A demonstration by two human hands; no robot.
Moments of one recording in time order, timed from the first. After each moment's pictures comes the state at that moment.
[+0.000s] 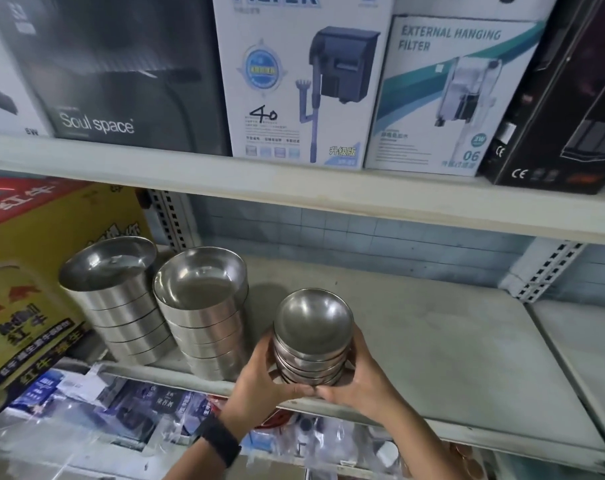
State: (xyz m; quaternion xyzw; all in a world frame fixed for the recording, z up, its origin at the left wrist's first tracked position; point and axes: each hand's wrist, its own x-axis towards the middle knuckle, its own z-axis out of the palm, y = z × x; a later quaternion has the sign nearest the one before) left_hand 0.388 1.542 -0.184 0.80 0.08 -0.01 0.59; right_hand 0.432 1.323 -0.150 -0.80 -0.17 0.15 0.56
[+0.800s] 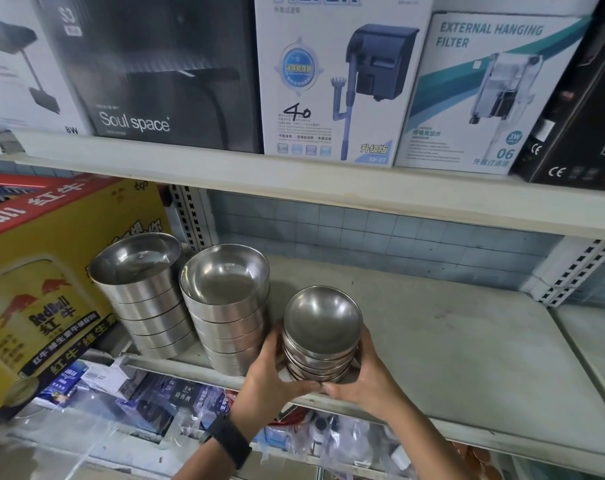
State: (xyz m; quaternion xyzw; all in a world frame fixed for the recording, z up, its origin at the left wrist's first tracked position) left_hand 0.376 1.552 -0.168 0.79 0.07 0.02 0.60; right_hand 0.435 1.343 -0.163 -0.79 -0.18 0.16 0.56
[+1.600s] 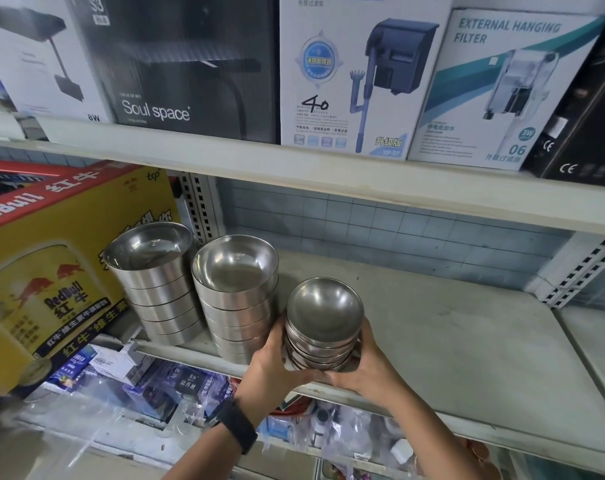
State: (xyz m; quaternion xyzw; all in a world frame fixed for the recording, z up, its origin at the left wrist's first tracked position) left_hand 0.372 1.556 -0.161 0.85 0.08 0.03 0.51; right_hand 0.443 1.350 -0.168 -0.82 -0.18 0.15 0.53
